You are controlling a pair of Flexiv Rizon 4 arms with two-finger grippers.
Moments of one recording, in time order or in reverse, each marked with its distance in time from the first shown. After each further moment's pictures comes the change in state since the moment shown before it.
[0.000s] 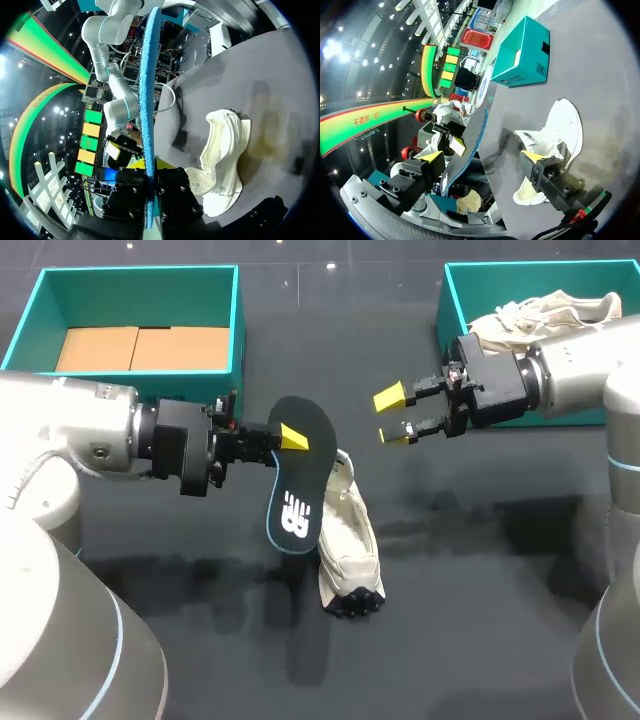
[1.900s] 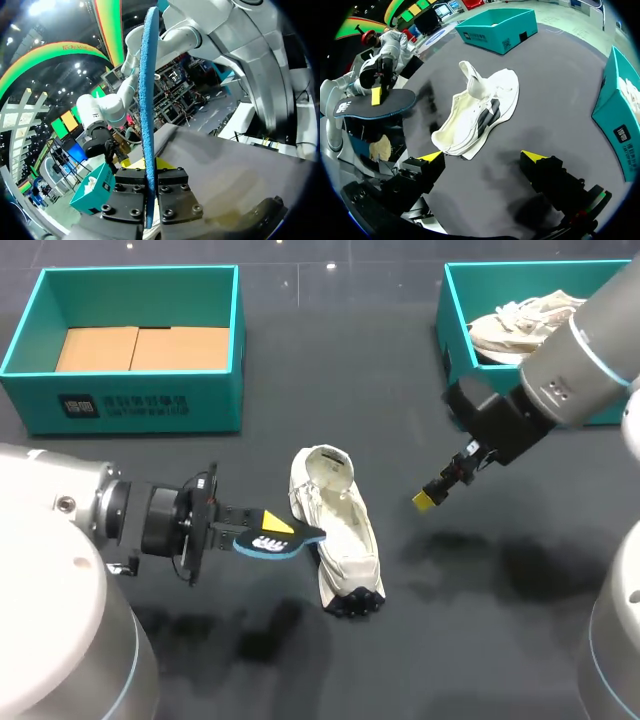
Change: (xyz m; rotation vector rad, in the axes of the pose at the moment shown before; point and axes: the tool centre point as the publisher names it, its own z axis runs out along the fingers) left arm 0.045 -0.114 -0.014 0.186 -0.004 -0.680; right arm -0.085 -0.084 -0.044 0.364 -0.687 -0.454
